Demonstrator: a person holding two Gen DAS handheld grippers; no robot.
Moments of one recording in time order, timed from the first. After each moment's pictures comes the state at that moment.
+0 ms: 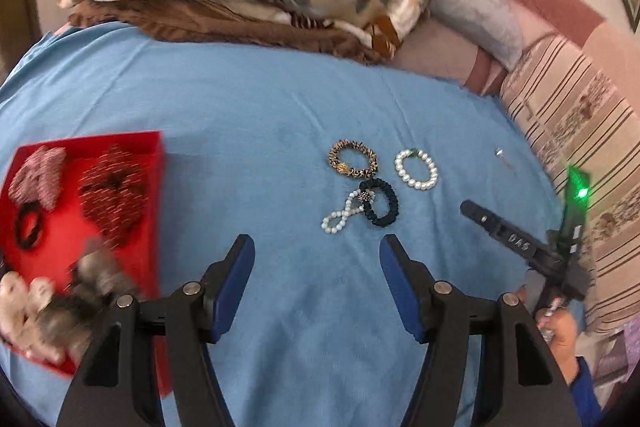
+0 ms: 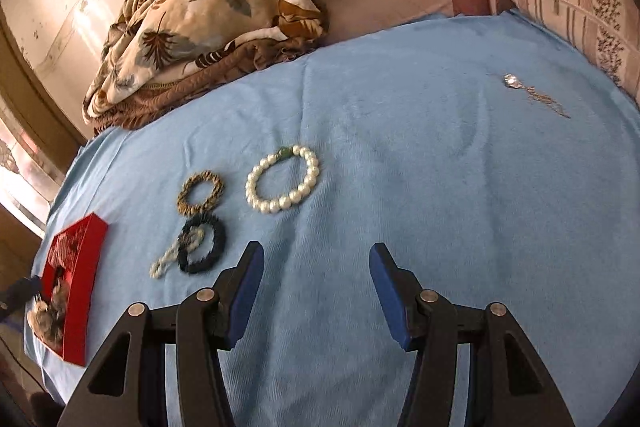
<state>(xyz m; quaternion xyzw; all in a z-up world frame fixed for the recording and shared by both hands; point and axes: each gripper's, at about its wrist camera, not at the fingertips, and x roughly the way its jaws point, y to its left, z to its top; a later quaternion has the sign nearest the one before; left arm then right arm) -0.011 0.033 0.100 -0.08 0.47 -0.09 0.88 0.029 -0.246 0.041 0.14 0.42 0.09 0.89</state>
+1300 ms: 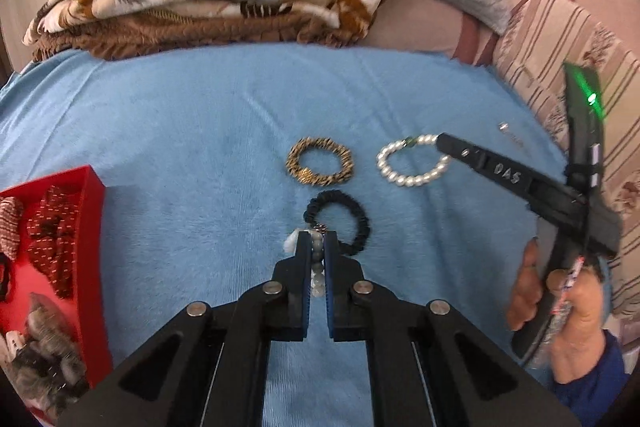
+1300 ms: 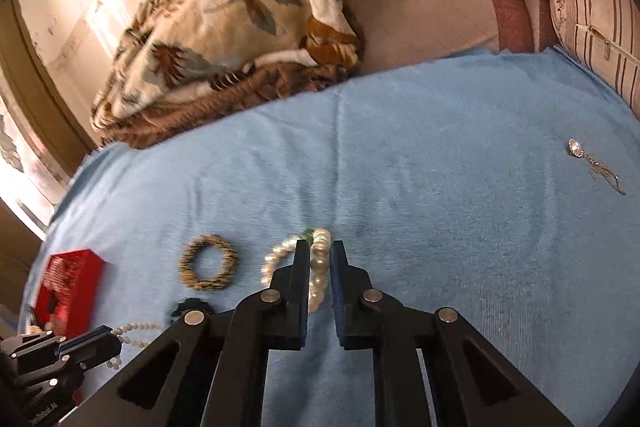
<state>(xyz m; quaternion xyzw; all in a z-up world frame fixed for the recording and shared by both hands) 0.013 -0.018 0.082 -0.03 0.46 -0.13 0.88 0.080 -0.222 0.057 0.13 0.38 0.12 0.91</state>
